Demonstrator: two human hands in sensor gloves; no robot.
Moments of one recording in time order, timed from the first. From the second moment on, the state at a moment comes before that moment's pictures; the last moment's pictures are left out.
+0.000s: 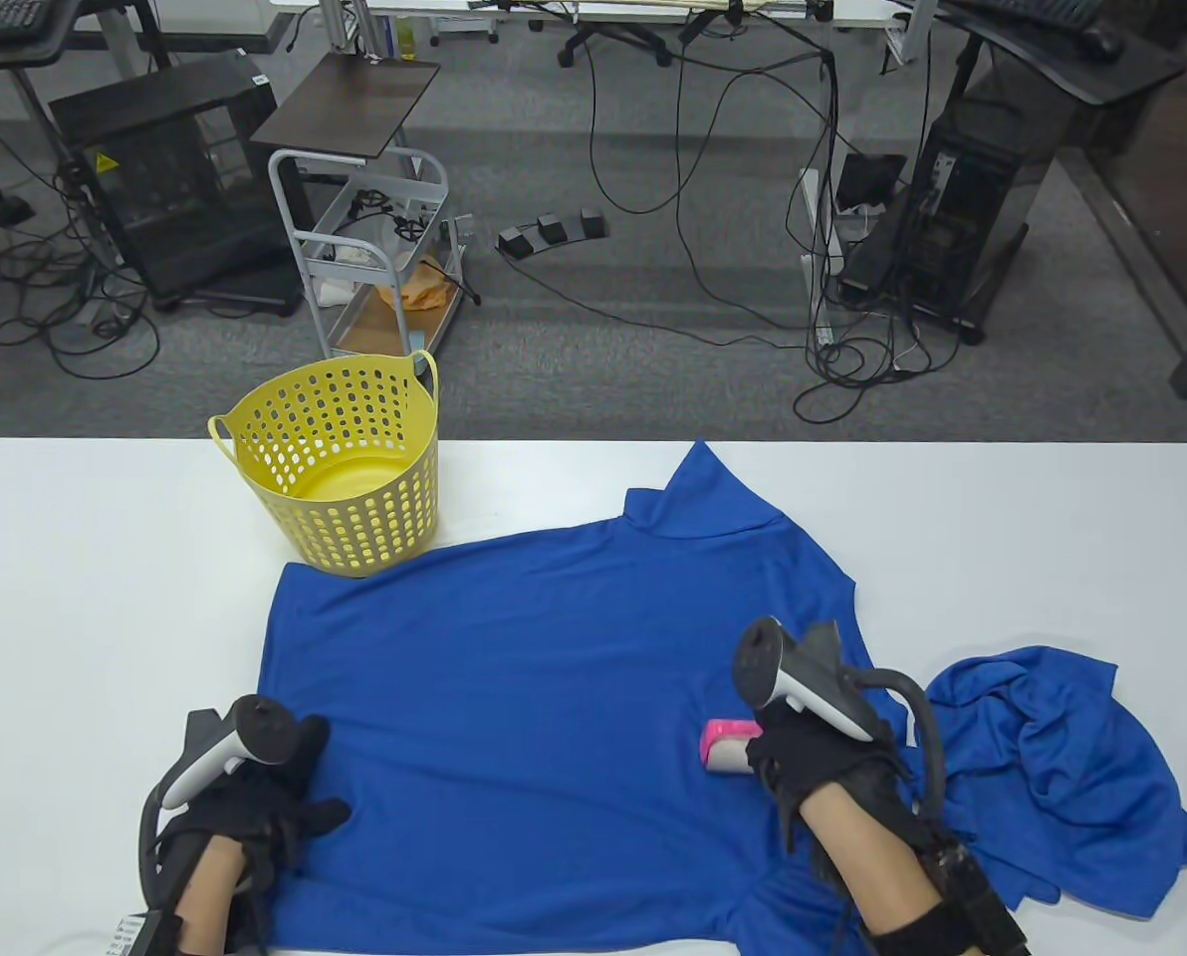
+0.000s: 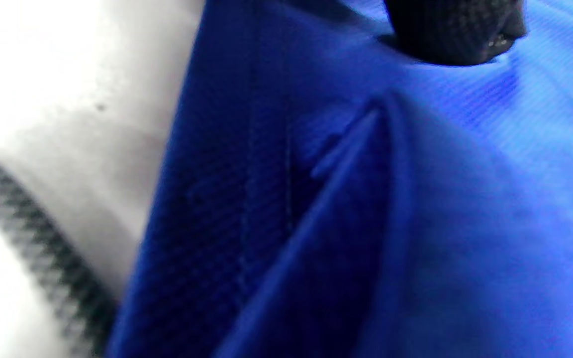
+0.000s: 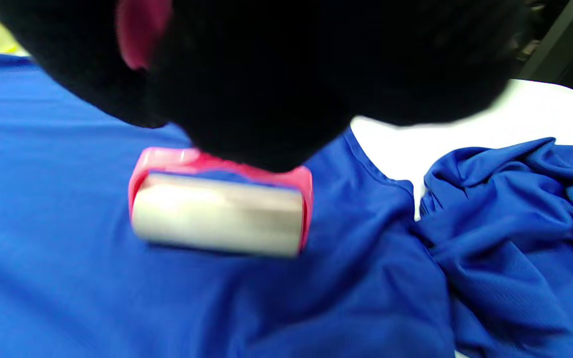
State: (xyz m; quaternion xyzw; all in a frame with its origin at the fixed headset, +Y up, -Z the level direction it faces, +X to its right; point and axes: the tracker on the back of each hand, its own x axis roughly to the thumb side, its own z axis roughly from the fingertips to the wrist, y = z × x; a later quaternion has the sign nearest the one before) left_hand -0.343 -0.785 -0.339 -0.37 0.07 0.13 0.92; right_hand 0.144 -0.640 -0.325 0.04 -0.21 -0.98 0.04
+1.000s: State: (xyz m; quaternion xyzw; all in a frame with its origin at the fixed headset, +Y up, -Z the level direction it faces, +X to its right) left_hand -0.344 -0.787 -0.338 -0.36 0.07 0.14 0.92; right_hand 0.112 -0.641 -0.311 -0.02 -0.23 -0.97 -0.05
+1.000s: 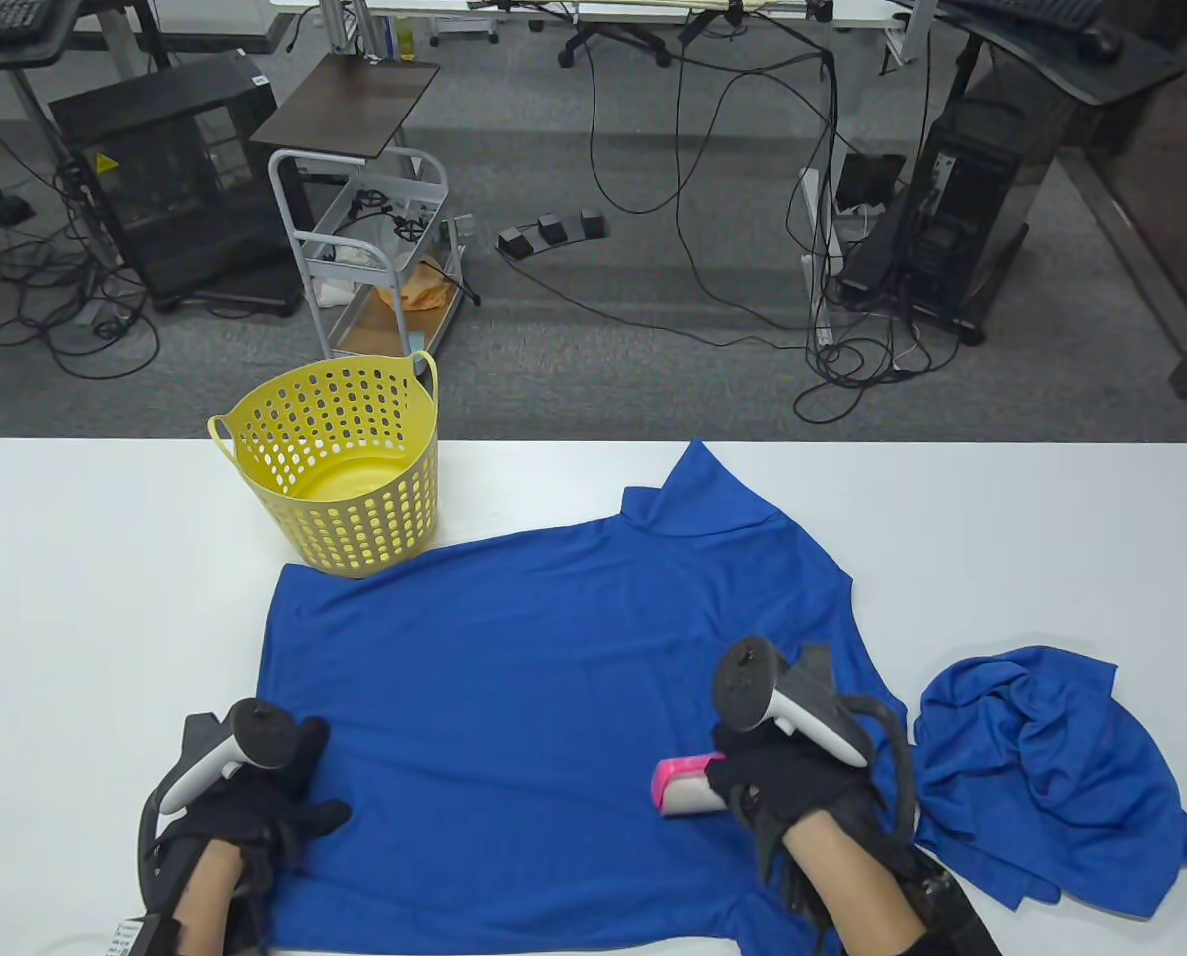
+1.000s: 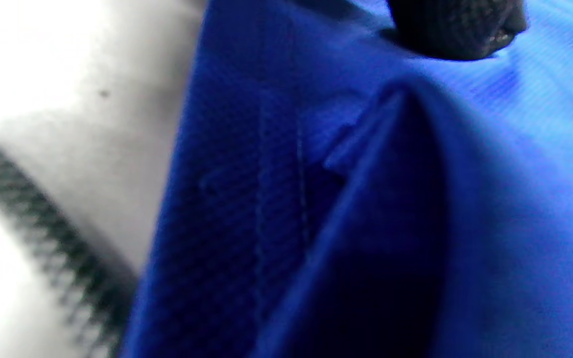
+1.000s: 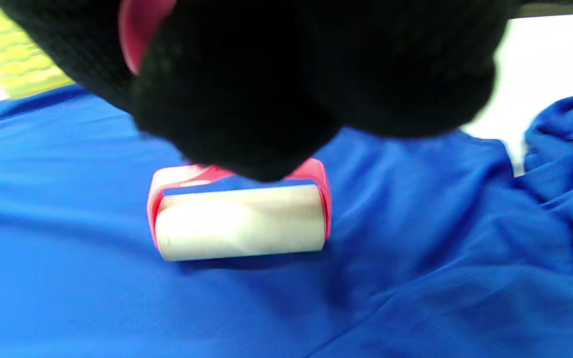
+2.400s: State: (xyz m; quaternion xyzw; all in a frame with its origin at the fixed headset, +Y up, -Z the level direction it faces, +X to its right) left_hand -0.344 -0.788 -0.337 -0.36 0.06 0.14 0.92; right_hand 0.000 -0.719 -0.497 0.10 -0.17 -0.98 -0.05
